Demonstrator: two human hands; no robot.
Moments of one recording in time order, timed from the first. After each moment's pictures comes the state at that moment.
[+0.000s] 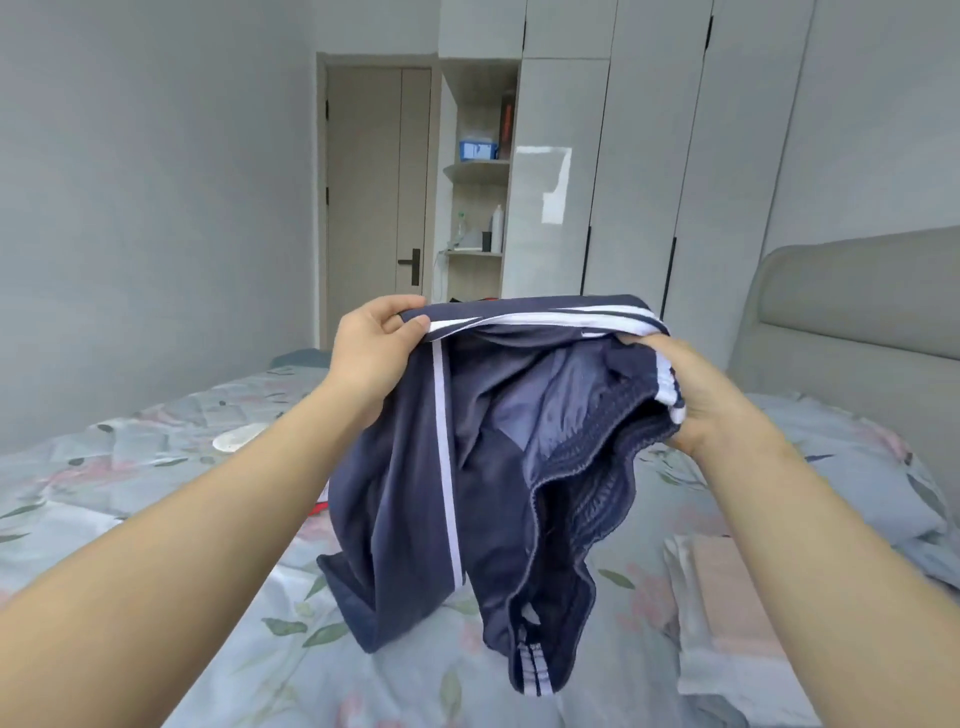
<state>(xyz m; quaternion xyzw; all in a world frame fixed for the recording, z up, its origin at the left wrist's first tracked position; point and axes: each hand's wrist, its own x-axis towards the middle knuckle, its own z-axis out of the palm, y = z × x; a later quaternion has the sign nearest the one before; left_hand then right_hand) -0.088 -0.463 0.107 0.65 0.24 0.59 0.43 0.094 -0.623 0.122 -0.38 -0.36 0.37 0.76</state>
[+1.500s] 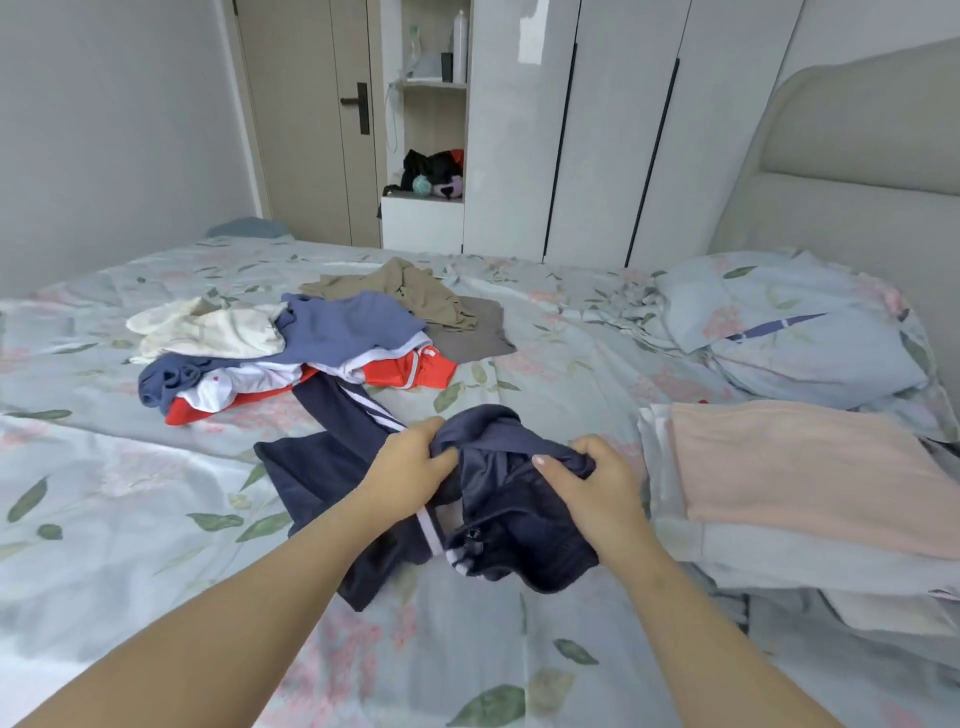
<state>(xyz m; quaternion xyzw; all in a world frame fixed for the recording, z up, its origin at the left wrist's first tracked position) -0.006 -0.456 -0.119 0.85 0.34 0.27 0.30 0.137 -0.592 -0.124 -0.72 -0.36 0.15 0.57</state>
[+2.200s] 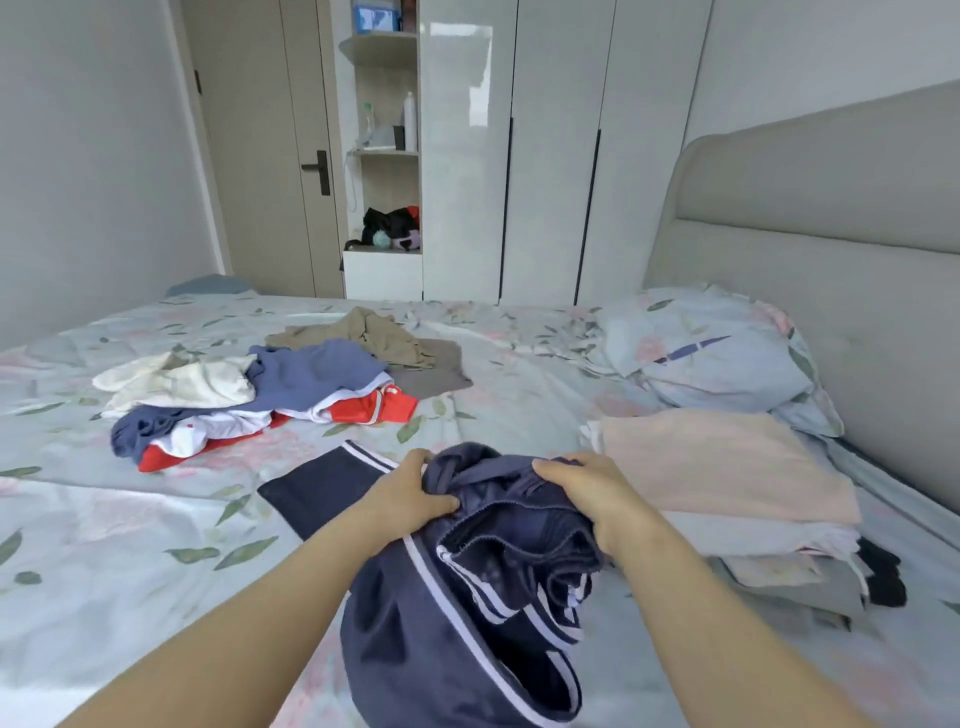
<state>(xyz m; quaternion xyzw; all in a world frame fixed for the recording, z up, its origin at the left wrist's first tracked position) -0.006 -0.507 -0.094 0.82 0.34 0.14 0.44 0.141 -0.652 -0.068 -0.70 -0.20 0.32 0.60</state>
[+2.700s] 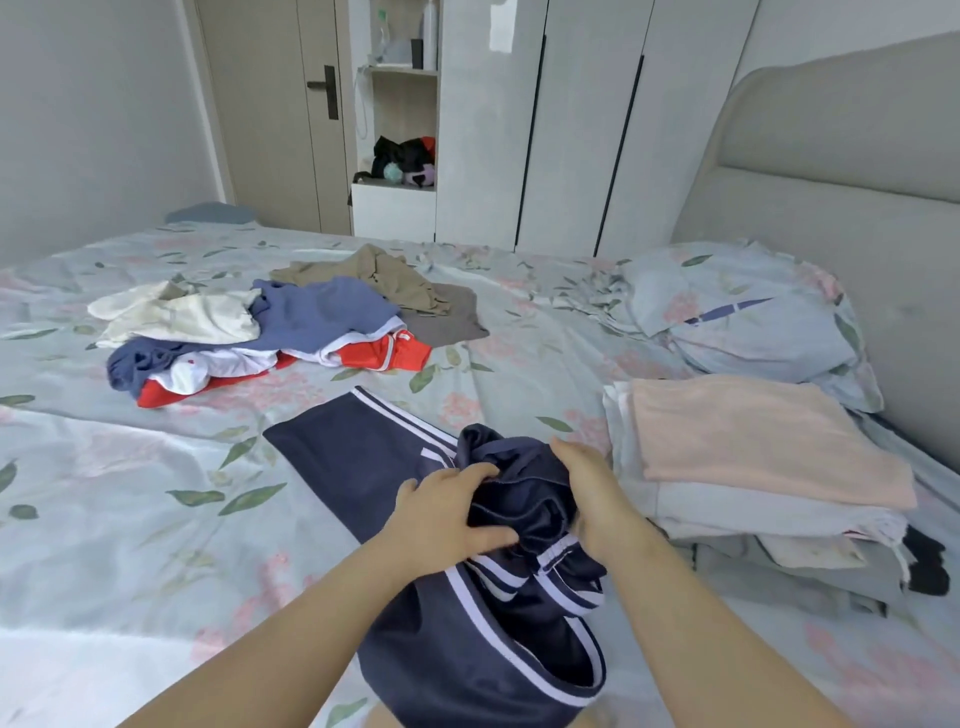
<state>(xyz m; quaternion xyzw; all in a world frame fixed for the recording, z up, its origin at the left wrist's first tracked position) -0.009 -0.527 -0.143 0.93 0.28 0.07 0.21 0.140 -0.610 -0.137 -0.67 -0.15 0.37 0.62</state>
